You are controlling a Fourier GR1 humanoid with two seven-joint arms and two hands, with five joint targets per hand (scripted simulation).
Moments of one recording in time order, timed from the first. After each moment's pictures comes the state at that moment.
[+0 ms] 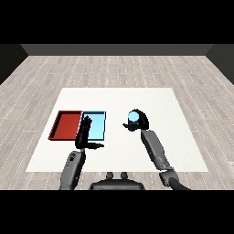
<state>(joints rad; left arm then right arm) -0.08 0.00 -0.09 -1.46 0.11 -0.03 -0.39 -0.56 -0.03 0.02 -0.92 -0.14 -0.02 -0.40</state>
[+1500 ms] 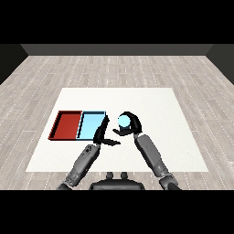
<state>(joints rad) -0.31 0.00 -0.37 -1.16 0.22 0.21 -0.38 -0.47 0.00 0.26 -1.23 -0.17 -0.16 -0.31</state>
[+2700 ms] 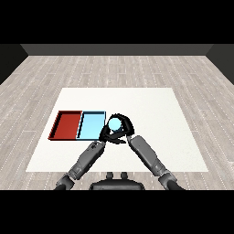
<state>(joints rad) -0.44 0.00 -0.48 -1.01 0.35 0.28 -0.41 -0.52 0.00 0.44 -1.24 -0.22 -0.27 -0.30</state>
